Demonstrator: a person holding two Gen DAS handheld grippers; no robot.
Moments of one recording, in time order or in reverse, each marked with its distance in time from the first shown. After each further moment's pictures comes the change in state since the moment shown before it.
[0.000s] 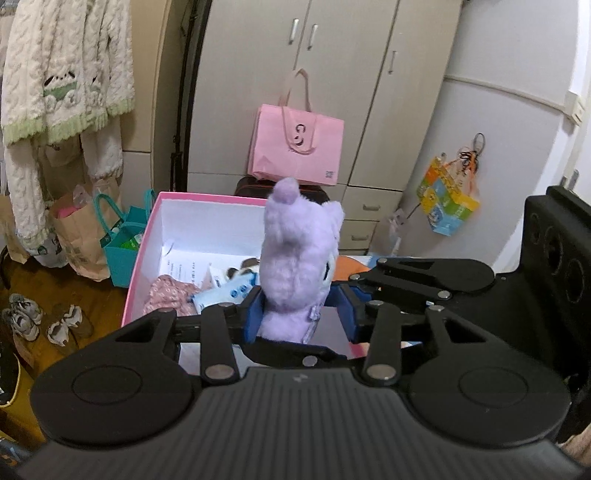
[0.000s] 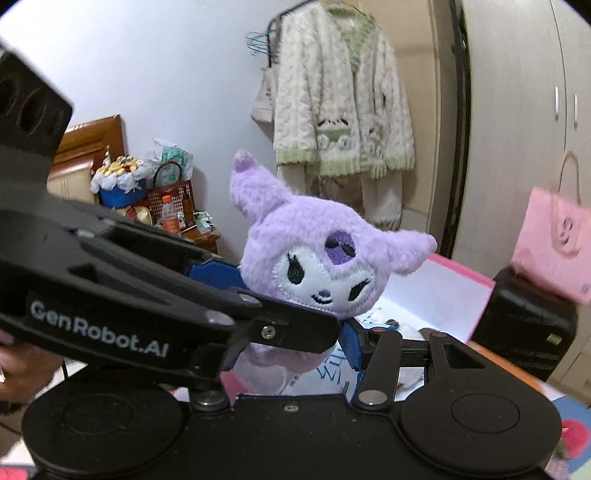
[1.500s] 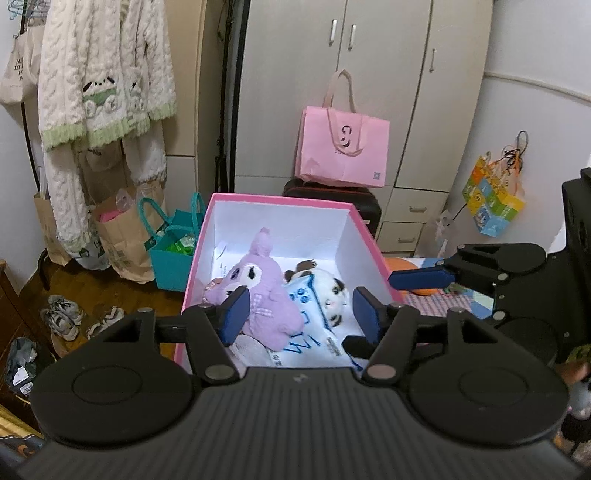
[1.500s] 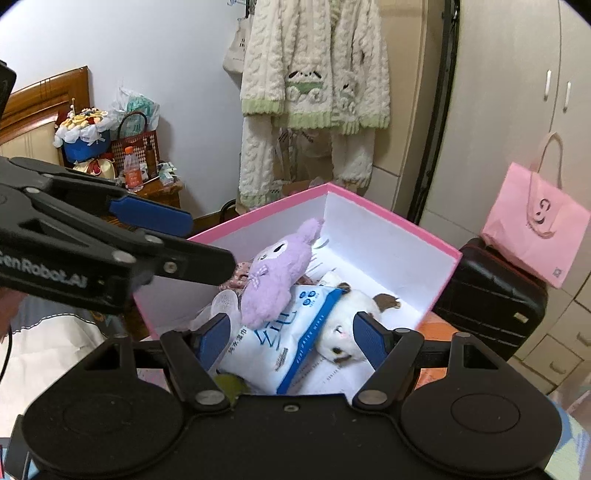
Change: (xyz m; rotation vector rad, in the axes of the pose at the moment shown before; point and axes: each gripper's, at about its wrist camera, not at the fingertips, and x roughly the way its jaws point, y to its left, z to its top) left arm -0.002 0.015 -0.007 0.018 -0.023 0.145; right arm 0.009 -0.017 0.005 -0.053 0.165 -0.130
